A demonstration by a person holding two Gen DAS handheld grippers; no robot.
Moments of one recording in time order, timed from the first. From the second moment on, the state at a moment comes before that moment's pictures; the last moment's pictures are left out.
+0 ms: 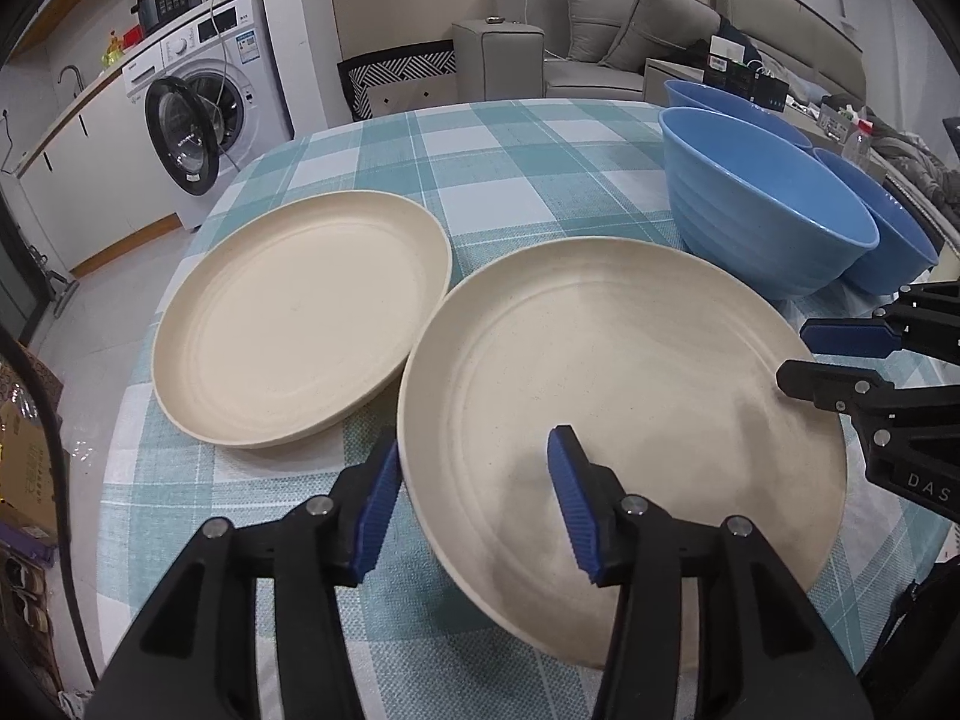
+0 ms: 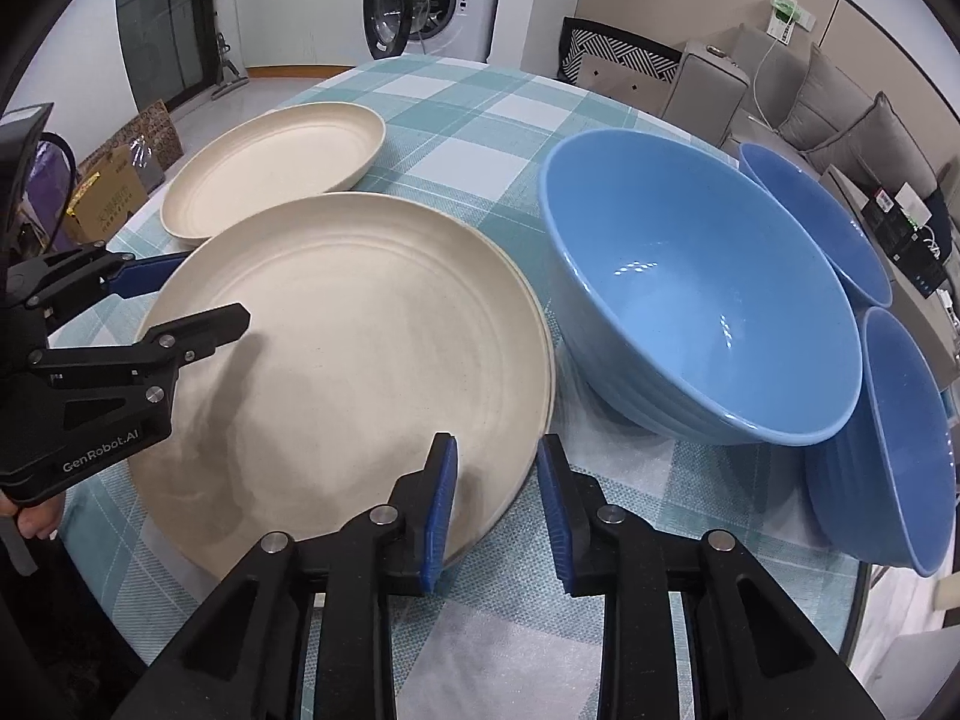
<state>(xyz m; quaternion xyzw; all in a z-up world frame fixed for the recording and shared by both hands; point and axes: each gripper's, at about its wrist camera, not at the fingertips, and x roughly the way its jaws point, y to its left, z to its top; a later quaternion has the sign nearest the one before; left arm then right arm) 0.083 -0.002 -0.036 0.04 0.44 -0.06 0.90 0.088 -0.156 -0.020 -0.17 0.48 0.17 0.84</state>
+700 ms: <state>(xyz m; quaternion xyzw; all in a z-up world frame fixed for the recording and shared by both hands) 0.071 0.008 -0.011 0.02 0.40 -0.08 0.91 0.072 -0.179 0.013 -0.09 0.45 0.22 0.86</state>
